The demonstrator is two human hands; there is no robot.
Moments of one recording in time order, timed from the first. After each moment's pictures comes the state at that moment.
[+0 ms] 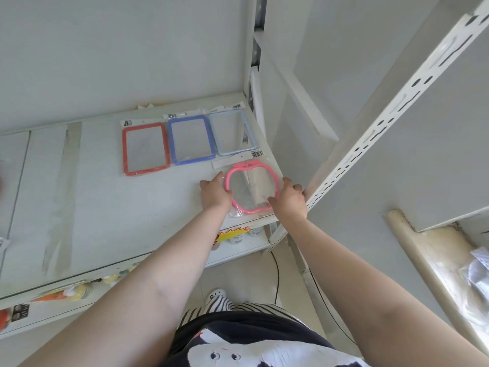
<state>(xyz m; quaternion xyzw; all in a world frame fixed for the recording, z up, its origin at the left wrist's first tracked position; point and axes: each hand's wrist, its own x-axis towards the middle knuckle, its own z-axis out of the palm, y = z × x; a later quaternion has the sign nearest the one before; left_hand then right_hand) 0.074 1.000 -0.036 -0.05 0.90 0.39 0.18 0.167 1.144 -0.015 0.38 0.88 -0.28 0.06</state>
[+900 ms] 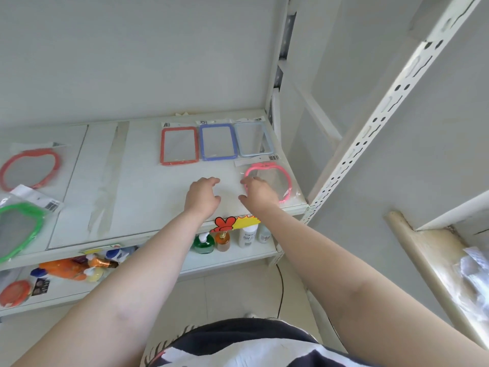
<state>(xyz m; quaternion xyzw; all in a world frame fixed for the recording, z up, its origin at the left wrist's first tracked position) 0.124 0.887 0.017 0.12 0.95 0.28 0.08 0.175 1.038 0.036 0.13 0.97 -0.22 0.06</state>
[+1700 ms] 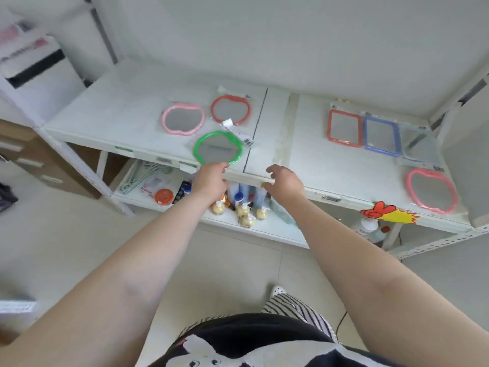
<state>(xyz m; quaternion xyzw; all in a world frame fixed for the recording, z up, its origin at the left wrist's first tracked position) 0.222 0.447 0.025 -0.05 0.96 0.28 0.01 0.203 0.647 0.028 -0.03 0.97 -0.23 0.09</state>
